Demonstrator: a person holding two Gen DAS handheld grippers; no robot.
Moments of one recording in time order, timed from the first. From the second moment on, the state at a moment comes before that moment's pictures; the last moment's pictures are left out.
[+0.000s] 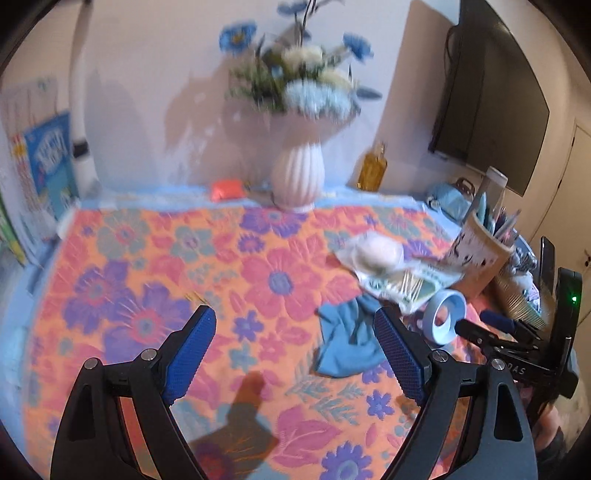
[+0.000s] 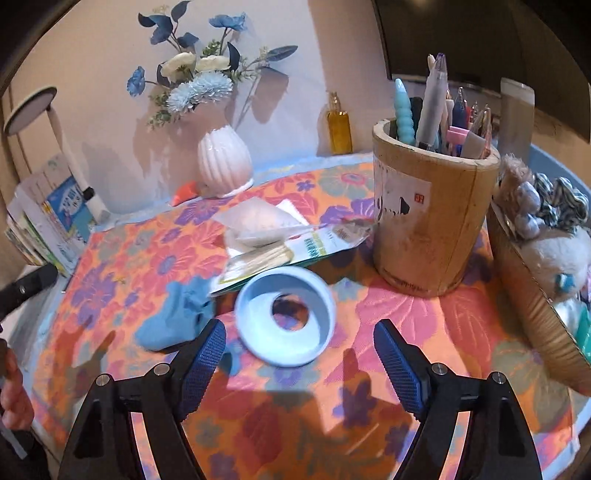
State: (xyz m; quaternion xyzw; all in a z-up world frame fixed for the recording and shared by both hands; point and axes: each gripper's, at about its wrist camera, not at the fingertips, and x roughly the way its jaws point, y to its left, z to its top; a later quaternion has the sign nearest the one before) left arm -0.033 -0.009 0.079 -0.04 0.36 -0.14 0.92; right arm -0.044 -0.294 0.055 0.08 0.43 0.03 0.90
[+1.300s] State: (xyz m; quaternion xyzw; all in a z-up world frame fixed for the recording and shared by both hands) left arm -0.015 -0.124 0.008 0.09 0.41 -0.22 0.88; right arm -0.017 -0.298 0.028 0.13 0.47 0.09 0.87
